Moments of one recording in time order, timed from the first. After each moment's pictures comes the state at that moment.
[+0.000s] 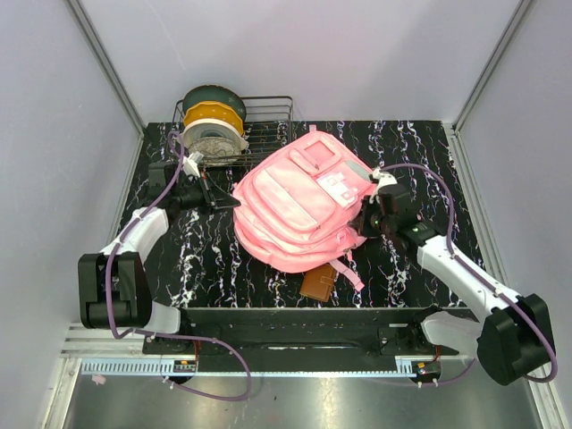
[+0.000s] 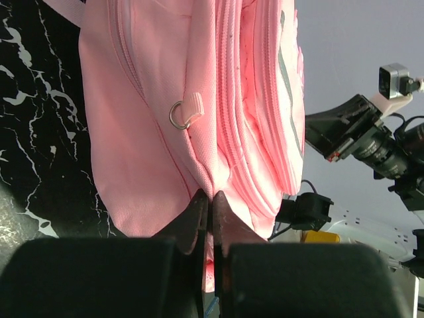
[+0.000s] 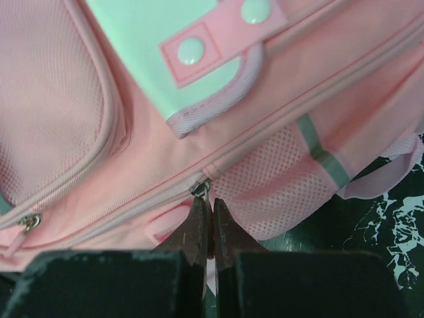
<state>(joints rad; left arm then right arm) 0.04 1.41 0.86 -0.13 0.96 -0.57 0.45 1.14 0.75 -0.30 -0.07 0.39</state>
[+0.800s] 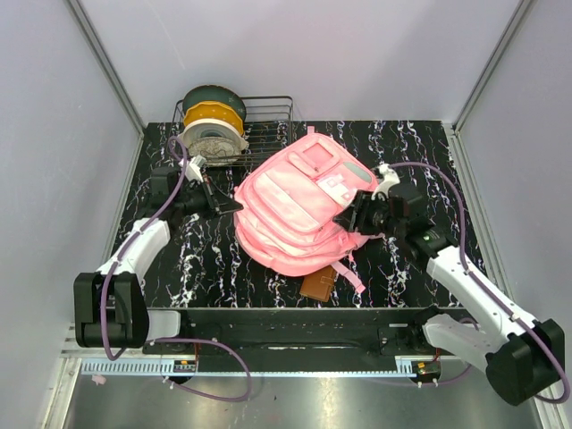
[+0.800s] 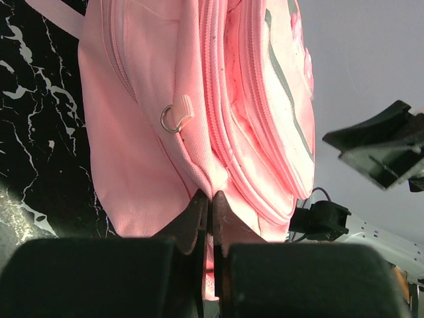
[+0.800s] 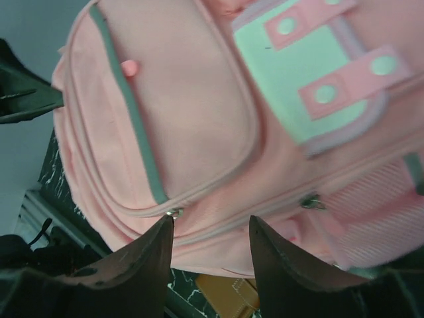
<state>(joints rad) -0.01 1.29 0.80 -0.11 0.87 -0.59 0.41 1.00 0.76 -0.24 -0.26 0.54</state>
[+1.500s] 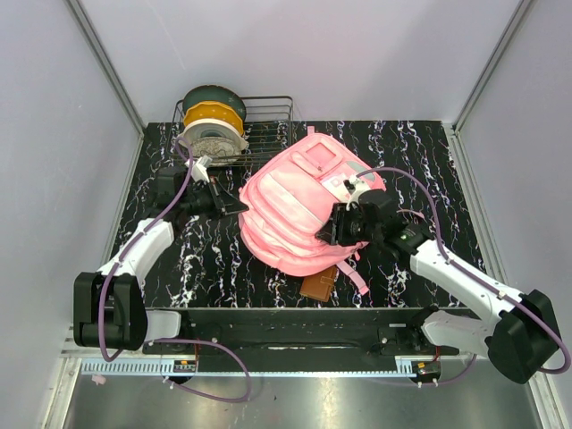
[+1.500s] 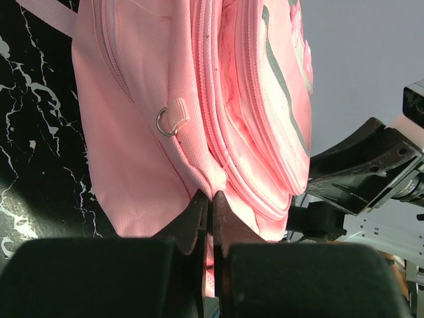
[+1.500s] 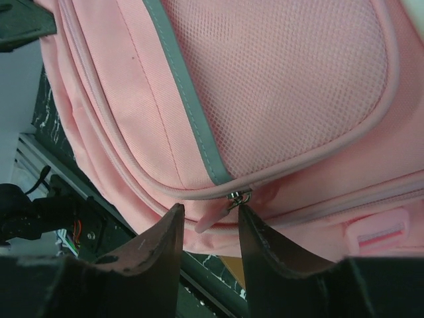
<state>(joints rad) -0.08 1.29 0.80 -0.10 0.82 -0.62 0.62 1.12 0.78 -0.23 -0.24 0.59</state>
